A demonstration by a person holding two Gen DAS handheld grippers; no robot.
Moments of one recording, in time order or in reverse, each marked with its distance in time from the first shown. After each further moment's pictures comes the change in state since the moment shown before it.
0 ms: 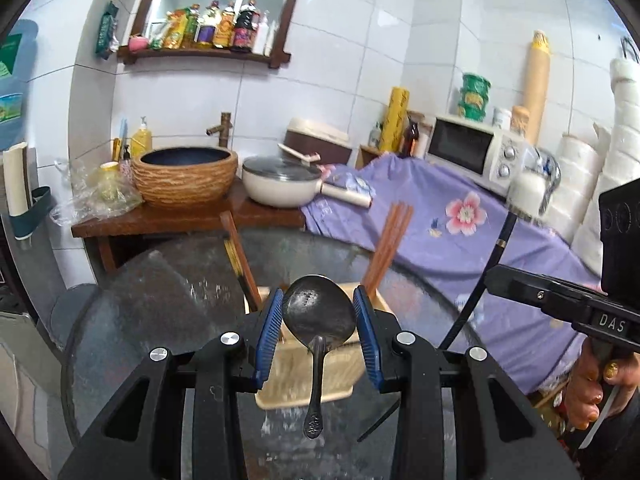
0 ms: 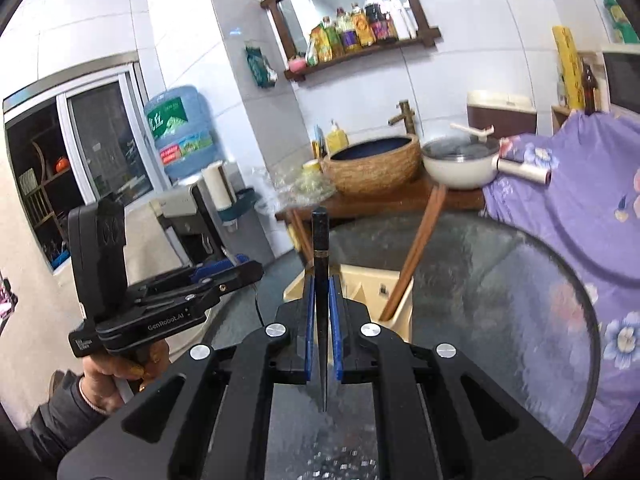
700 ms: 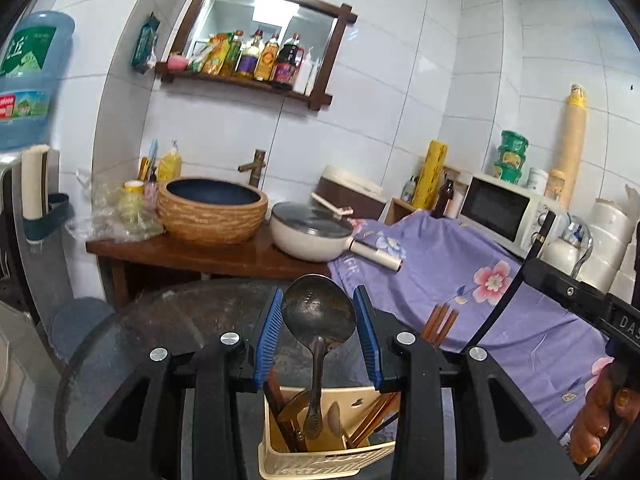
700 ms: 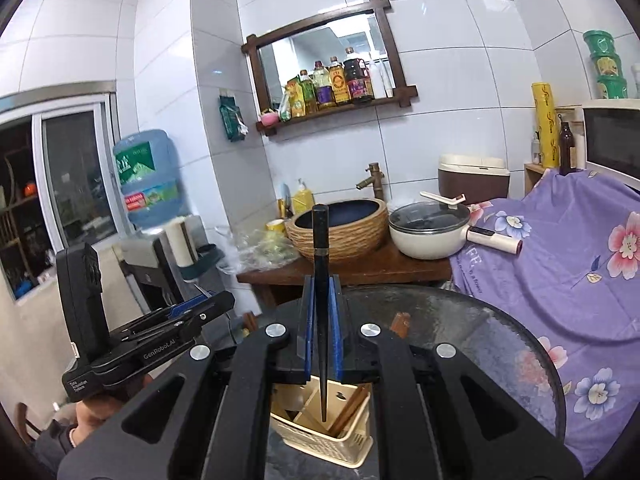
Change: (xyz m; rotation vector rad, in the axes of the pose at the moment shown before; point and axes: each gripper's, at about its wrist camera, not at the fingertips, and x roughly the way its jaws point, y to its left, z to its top) left arm 0.035 0.016 0.047 -0.111 -0.135 0.095; right arm 0.020 -0.008 0.066 -0.049 -0.163 -0.143
